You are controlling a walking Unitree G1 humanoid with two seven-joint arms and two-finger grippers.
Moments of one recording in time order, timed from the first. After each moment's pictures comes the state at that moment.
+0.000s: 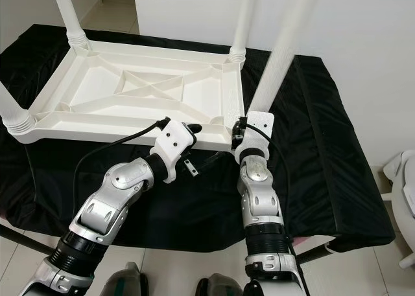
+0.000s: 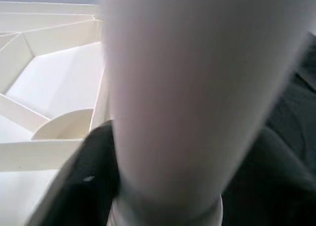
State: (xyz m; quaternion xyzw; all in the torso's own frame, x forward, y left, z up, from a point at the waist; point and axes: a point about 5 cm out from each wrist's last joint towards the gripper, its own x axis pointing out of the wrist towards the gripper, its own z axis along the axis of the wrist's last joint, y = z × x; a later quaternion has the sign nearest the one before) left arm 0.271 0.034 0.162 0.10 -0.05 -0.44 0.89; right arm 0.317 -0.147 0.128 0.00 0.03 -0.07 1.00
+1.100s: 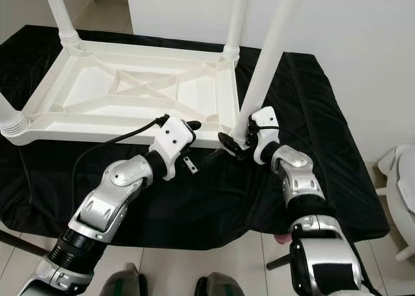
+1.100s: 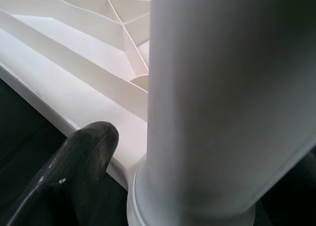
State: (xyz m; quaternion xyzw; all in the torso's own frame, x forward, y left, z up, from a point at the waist) left arm 0.274 0.035 0.165 0.11 -0.05 -0.44 0.89; right arm 0.348 -0.185 0.122 -0.08 0.05 0.33 0.94
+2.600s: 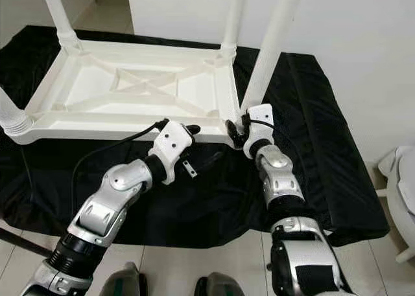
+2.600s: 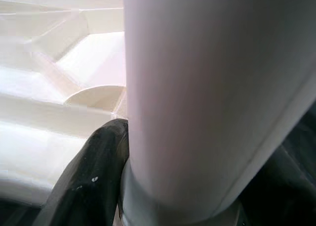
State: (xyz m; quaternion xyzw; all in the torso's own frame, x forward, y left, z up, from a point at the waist) left arm 0.269 0.035 0.161 0.10 -0.05 -0.44 0.89; right arm 0.345 -0.163 0.118 -0.04 0.03 0.03 1.00
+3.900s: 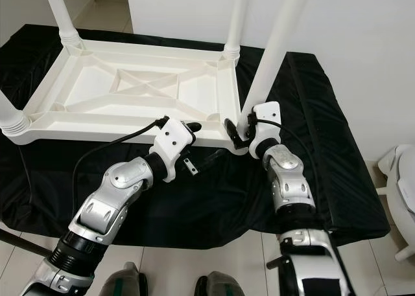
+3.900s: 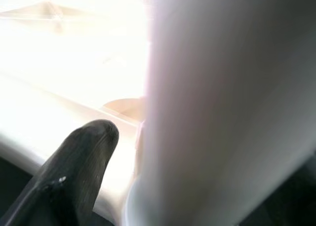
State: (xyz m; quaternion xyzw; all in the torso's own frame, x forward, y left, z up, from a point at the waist) left arm 0.272 0.036 0.164 0.10 -0.05 -0.44 0.89; right arm 0.340 -0.174 0.132 -0.08 0.02 0.23 0.97
